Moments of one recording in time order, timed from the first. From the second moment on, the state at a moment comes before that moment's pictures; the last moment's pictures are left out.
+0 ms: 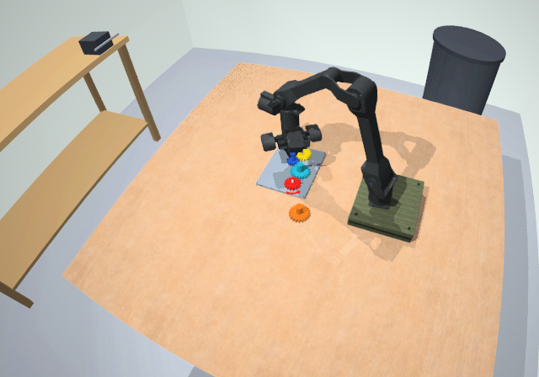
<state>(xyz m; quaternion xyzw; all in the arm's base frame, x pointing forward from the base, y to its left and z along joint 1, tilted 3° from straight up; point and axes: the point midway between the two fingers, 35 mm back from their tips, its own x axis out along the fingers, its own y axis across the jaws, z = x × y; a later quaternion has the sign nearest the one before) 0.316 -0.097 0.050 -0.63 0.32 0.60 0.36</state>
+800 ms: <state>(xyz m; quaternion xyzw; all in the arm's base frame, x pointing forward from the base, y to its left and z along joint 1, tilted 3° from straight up) 0.317 -0.097 0.047 -0.54 0.44 0.52 0.49</state>
